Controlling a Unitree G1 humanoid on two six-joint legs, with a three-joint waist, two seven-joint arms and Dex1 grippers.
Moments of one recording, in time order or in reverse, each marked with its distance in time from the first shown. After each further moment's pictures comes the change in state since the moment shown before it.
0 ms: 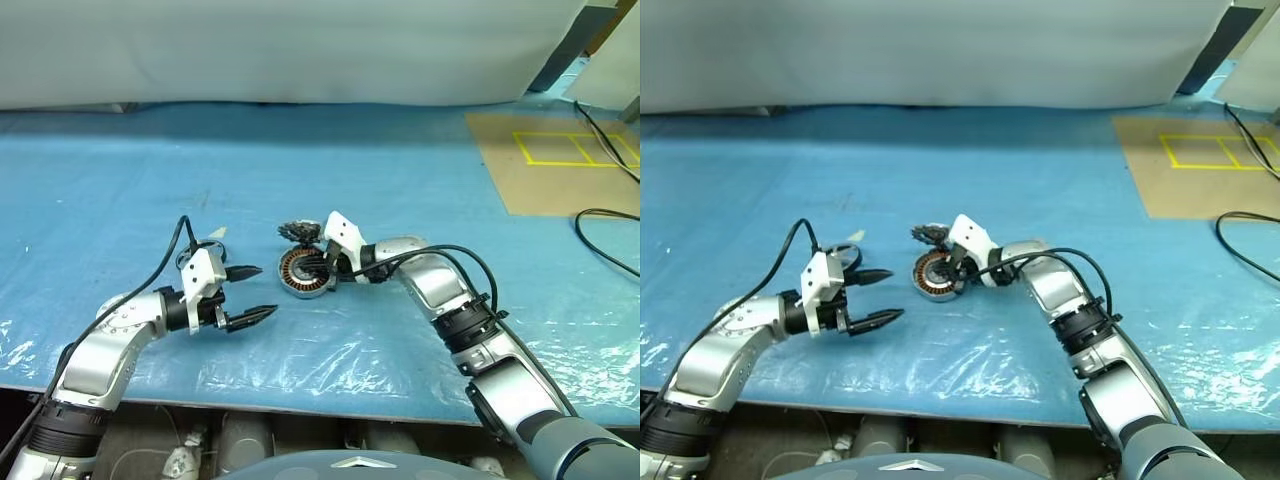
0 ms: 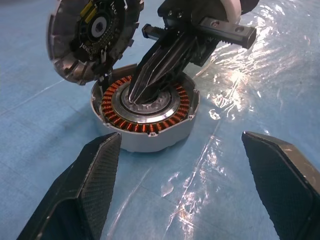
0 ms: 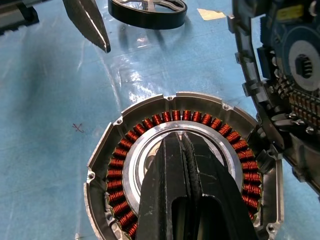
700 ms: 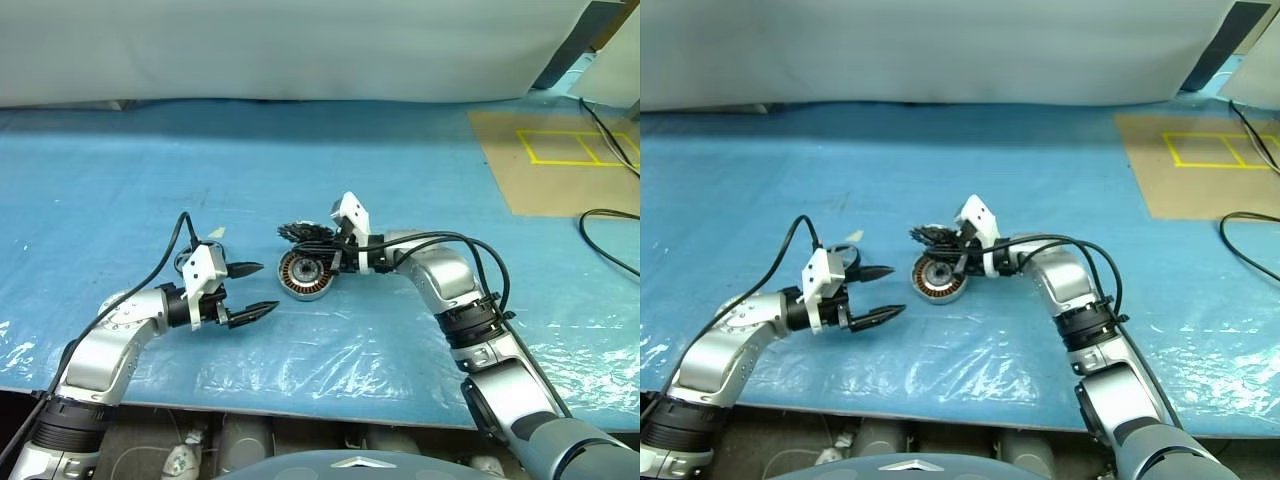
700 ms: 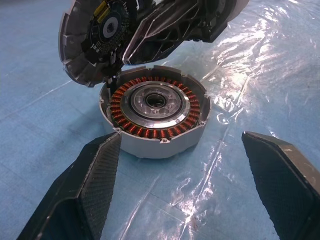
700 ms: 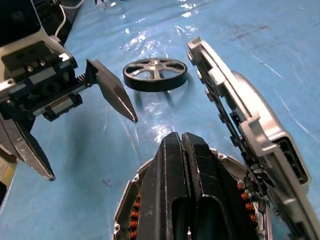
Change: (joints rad) left arm -0.016 -0.006 0.000 0.011 0.000 0.001 0.000; right arm 0.000 0.030 -0.123 -0.060 0.163 0.123 0.031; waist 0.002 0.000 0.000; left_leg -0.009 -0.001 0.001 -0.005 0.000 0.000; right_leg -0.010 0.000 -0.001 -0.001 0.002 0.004
